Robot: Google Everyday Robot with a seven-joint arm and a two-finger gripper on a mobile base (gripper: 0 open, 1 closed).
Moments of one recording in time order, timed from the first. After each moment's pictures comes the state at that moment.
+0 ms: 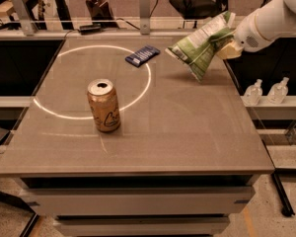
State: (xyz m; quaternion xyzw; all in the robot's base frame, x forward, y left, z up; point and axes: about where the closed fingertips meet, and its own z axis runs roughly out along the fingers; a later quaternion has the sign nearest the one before) arm 0.703 -0.236 0.901 -0.49 0.80 0.01 0.35
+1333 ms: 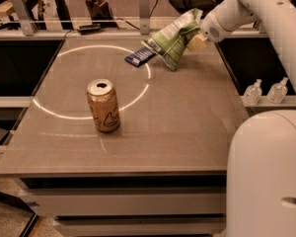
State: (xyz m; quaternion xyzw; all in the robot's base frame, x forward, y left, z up) arm 0.787 -0.167 0.881 -0.50 0.79 0.05 0.35
